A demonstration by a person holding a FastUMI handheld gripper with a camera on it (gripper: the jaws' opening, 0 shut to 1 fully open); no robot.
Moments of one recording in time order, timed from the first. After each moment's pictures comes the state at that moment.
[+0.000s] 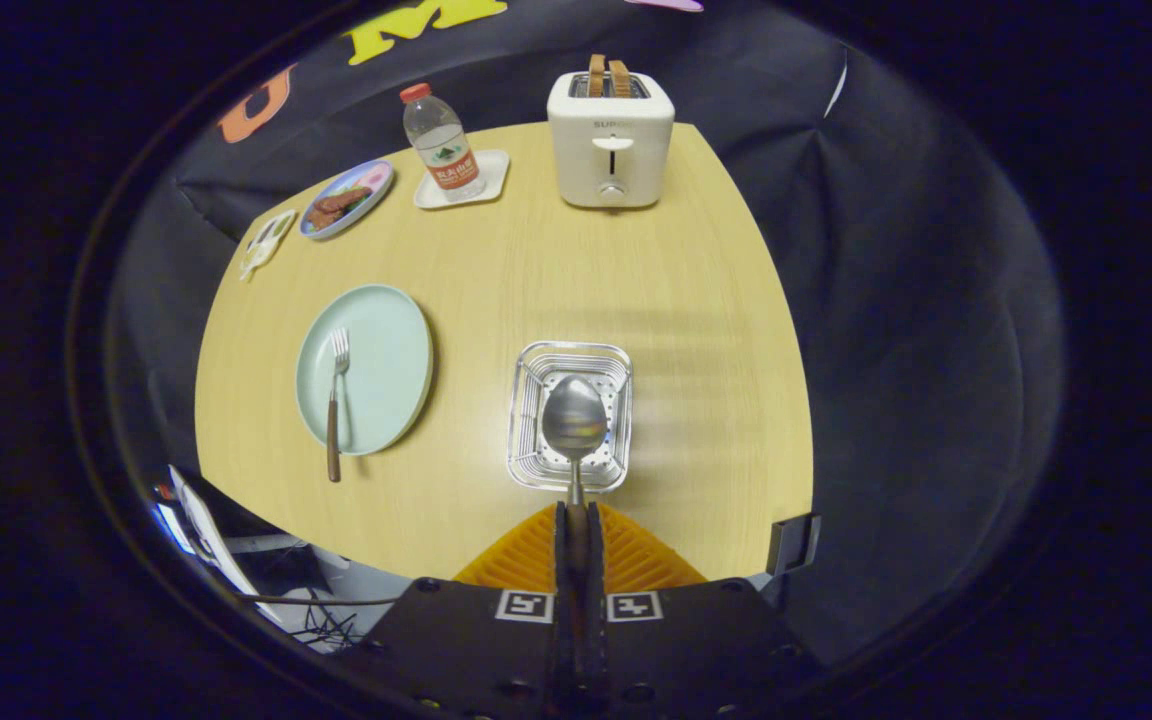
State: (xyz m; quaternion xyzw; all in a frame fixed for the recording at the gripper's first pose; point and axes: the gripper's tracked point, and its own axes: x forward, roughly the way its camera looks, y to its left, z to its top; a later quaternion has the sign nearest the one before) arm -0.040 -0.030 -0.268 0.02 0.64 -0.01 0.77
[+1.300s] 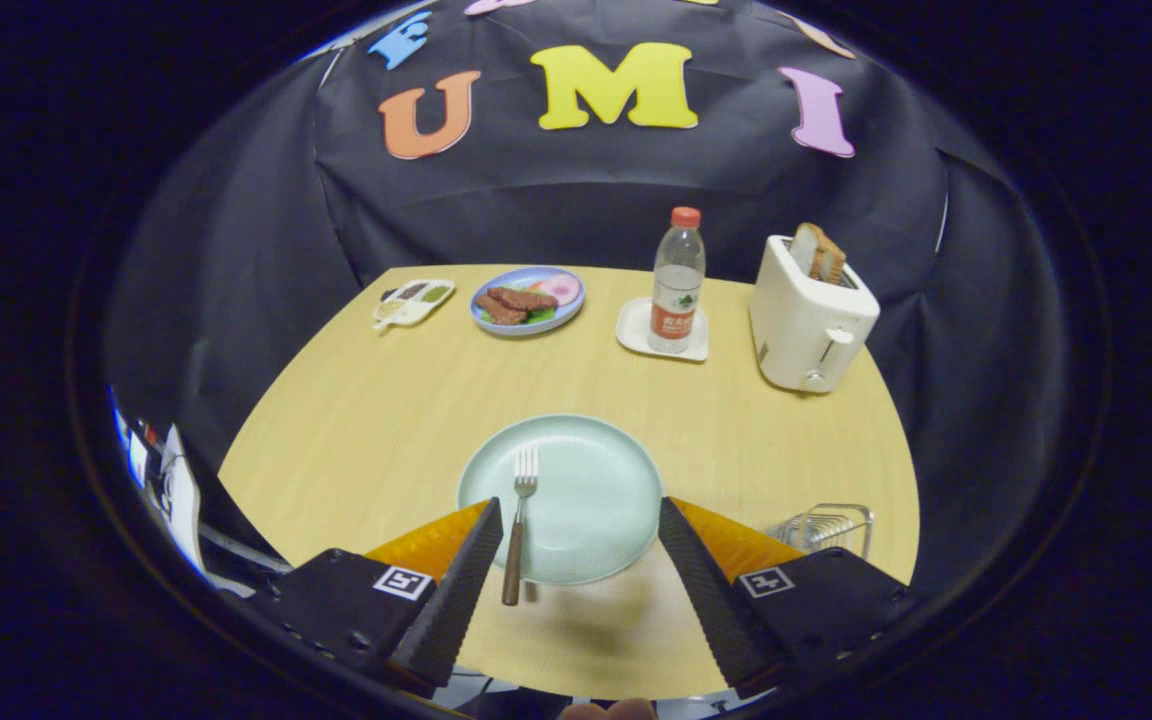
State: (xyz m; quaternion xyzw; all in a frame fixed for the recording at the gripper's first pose) arm 0.014 0.186 -0.262 -0.04 0.41 0.14 0.90
